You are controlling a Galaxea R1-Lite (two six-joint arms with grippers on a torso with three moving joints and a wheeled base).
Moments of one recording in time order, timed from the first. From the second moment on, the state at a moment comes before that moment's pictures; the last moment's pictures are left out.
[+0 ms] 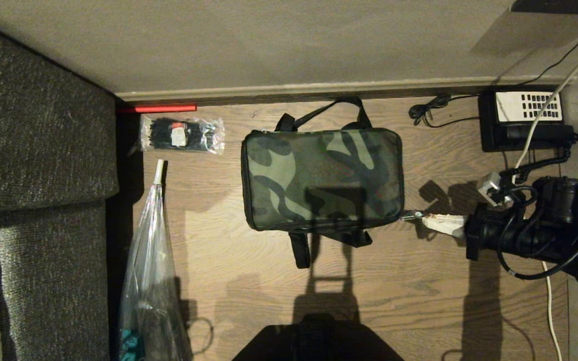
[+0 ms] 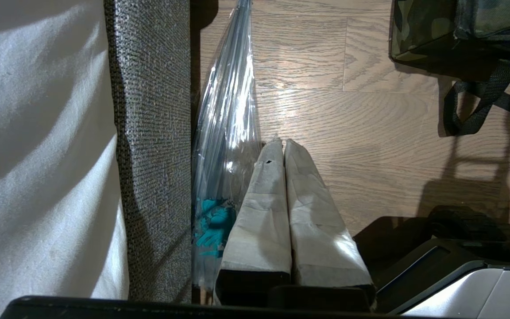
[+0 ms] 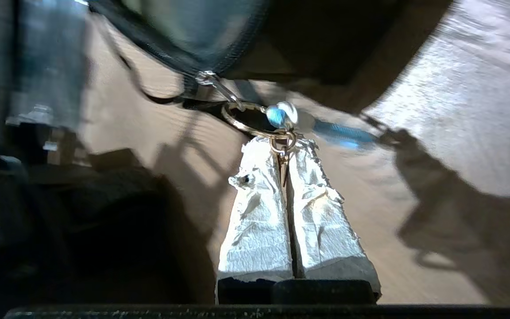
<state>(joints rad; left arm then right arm) 0.00 0.00 0.00 0.00 0.01 -0.01 -0.07 1.88 -0.62 -0.91 0.84 -0.38</state>
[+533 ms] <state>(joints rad) 0.00 0.00 0.00 0.00 0.01 -0.01 -0.09 1.90 -0.67 -0.89 0.83 -0.38</state>
